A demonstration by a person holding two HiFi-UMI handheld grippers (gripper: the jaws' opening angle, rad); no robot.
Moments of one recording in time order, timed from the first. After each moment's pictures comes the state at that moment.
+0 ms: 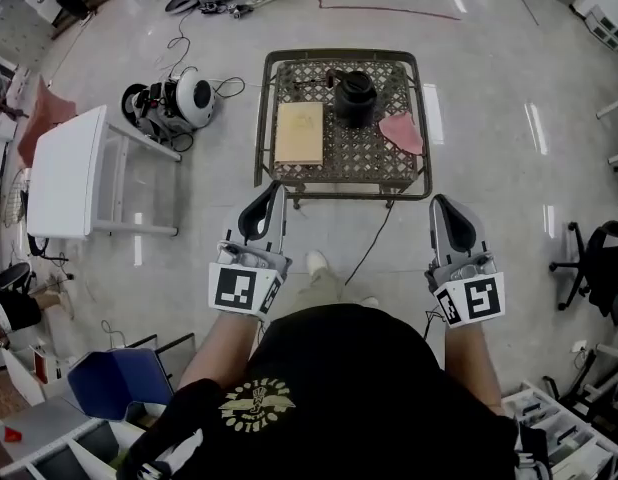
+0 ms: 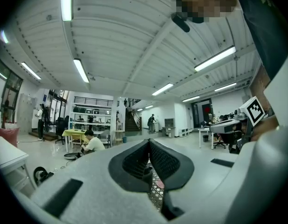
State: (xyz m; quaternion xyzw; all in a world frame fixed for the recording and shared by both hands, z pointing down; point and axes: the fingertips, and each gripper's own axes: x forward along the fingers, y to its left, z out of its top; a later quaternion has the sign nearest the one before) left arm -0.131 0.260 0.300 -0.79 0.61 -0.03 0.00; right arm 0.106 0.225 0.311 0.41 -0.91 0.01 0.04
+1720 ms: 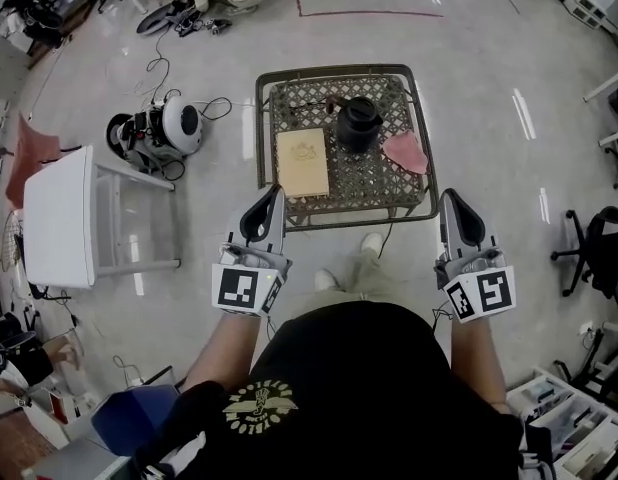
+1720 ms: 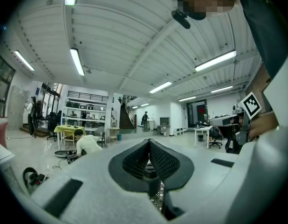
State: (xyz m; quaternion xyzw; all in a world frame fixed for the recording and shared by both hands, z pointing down) left arm -0.198 0.155 0.323 -0.82 0.57 -0.03 -0.01; right arm 0.061 0.132 0.308 0.46 -0.89 0.02 0.03
